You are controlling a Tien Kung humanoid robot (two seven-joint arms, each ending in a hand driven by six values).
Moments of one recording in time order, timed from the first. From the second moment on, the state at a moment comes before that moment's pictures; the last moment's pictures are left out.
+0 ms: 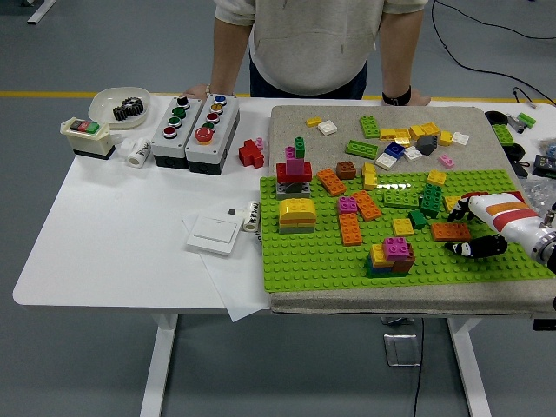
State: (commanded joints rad) left arm -0.15 0.08 -0.23 -0.28 0.39 0.21 0.12; right arm 0.51 -0.51 0.88 0.97 -2.04 -0.10 0.18
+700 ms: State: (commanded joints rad) left arm -0.15 0.08 -0.24 -0.28 0.41 0.21 0.13; right arm 0.50 -0.50 0.87 0.93 -2.04 -0.13 0.20
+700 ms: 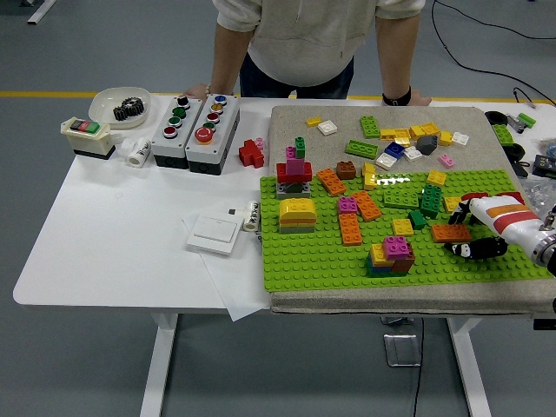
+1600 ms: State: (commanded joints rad) left arm -0.15 0.08 -0.24 -0.29 0.42 0.21 0.13; right arm 0.50 -0.49 0.88 0.91 -2.05 -0.18 0.22
